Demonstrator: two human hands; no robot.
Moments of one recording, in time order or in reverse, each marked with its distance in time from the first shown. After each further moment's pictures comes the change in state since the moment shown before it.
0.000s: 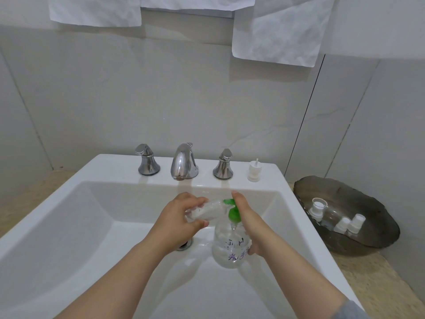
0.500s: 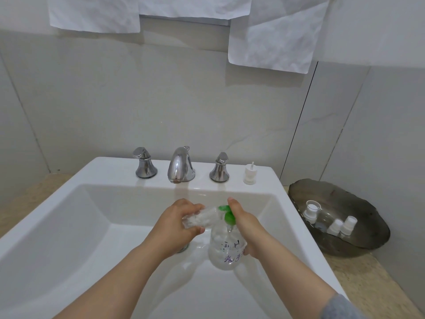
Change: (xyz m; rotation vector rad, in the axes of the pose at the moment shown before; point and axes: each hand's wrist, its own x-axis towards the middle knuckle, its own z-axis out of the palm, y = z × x) left_hand -0.001 -0.005 0.004 0.084 -0.040 -0.026; right_hand -0.003 0.001 0.003 -0.016 0.007 -0.039
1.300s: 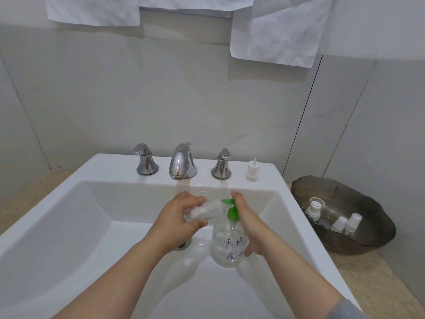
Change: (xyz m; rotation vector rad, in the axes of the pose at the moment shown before) left_hand 0.002 0.002 -0.003 -0.062 0.044 0.033; right_hand 0.022 0.007 -0.001 -0.017 0.008 0.133
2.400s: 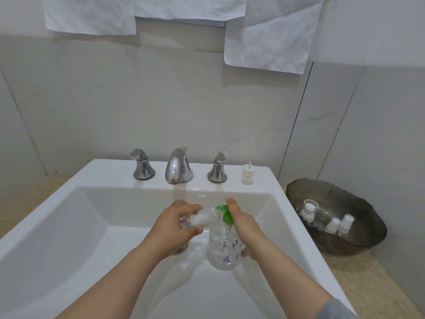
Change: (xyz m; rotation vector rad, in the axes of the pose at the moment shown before) left_hand -0.002 -0.001 0.002 0.010 -0.041 -0.053; right_hand -0.011 0.001 0.000 -0.116 0.083 -0.170
